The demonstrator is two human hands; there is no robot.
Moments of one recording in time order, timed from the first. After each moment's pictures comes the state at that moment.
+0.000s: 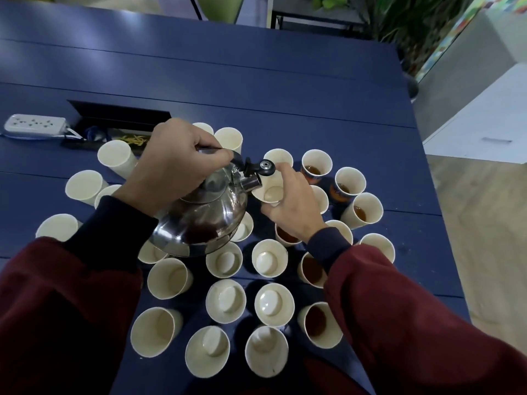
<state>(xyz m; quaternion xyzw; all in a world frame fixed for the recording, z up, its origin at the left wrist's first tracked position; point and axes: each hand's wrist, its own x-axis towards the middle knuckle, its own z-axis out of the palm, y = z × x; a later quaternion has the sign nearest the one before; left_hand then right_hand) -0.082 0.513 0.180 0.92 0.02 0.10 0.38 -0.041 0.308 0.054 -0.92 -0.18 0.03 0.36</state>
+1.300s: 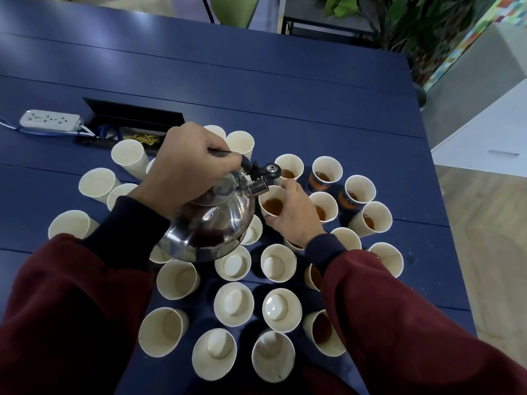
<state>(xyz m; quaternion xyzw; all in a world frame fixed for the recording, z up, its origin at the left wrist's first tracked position) -0.083 0.520 0.181 0.94 0.05 0.09 0.34 -0.042 0.319 0.036 -0.93 -0.16 0.09 0.31</state>
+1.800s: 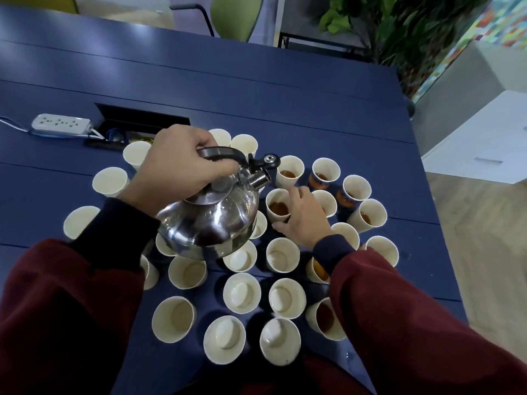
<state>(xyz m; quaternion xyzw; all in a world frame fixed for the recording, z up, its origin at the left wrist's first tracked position) -0.119 0.539 0.199 0.91 0.09 0.08 0.39 -0.059 0.310 0.042 -0.96 -0.19 0.09 0.16</state>
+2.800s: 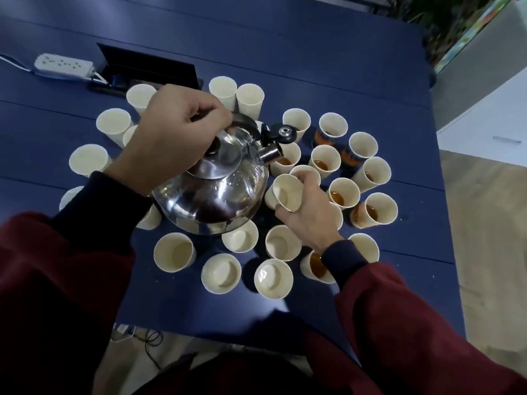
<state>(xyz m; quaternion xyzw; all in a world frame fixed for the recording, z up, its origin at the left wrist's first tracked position) -0.185 0.513 0.196 0.88 0.03 0.10 0.46 -0.160 0.283 0.064 -0.91 -0.12 0.11 0.37</state>
